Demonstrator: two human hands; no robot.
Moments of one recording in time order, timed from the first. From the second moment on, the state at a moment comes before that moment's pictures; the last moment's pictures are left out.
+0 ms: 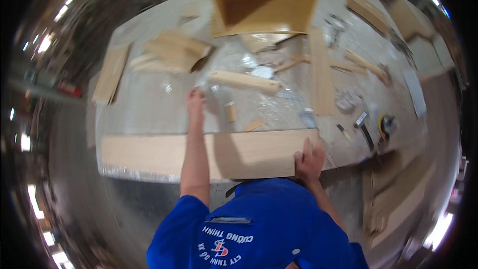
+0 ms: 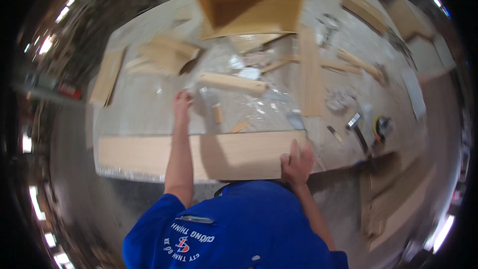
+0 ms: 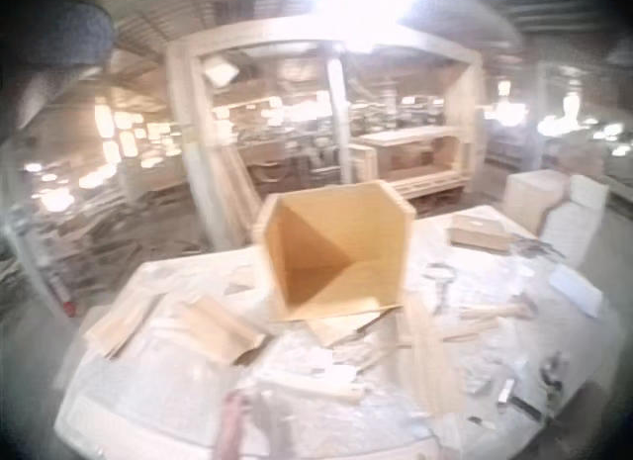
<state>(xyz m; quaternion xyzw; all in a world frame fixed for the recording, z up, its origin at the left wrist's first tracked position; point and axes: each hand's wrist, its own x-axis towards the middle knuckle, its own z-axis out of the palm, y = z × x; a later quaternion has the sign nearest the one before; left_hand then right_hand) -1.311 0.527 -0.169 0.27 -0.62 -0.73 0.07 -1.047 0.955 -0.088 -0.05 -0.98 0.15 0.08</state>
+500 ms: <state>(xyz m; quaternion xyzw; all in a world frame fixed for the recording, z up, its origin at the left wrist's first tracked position) -1.233 0.796 -0.108 -0.07 -0.67 -0.72 -0.17 -1.187 1.073 -0.095 -0.20 -0.95 0.22 0.12</state>
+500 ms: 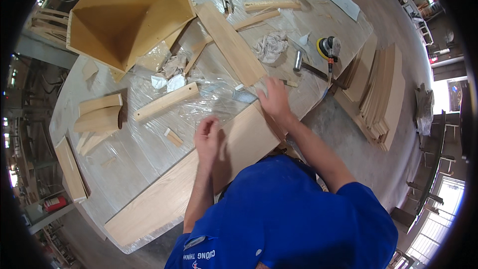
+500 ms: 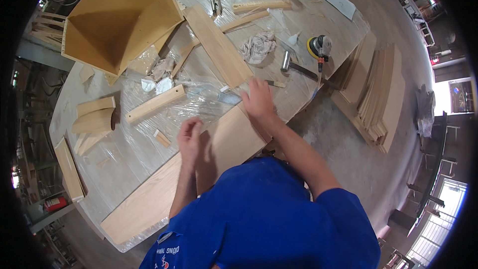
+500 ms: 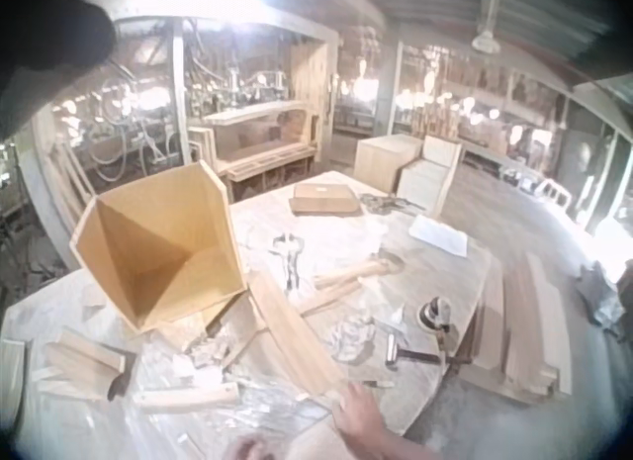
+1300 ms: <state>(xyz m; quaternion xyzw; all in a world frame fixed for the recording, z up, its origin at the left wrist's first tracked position) -1.381 0.906 -0.102 -0.28 -0.84 -0.47 0.02 -1.209 1.242 -0.051 -0.31 -0.65 0.65 0.25</state>
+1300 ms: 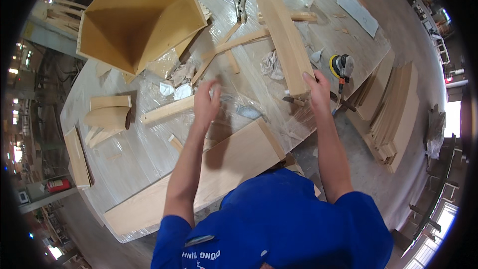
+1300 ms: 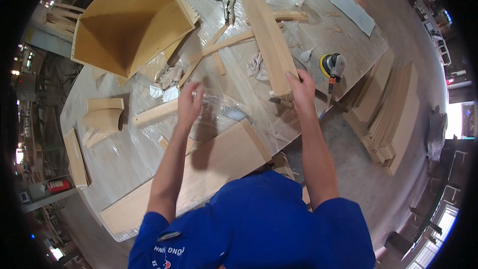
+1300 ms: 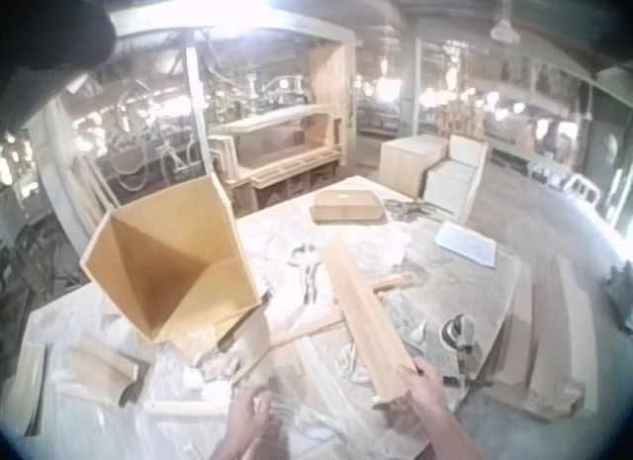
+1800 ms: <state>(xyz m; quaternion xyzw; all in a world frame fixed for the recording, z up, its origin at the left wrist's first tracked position) -1.533 0.987 -0.116 -0.32 -0.93 -0.15 0.05 -1.149 1.249 -0.050 -0.36 -0.57 0.66 0.33</state>
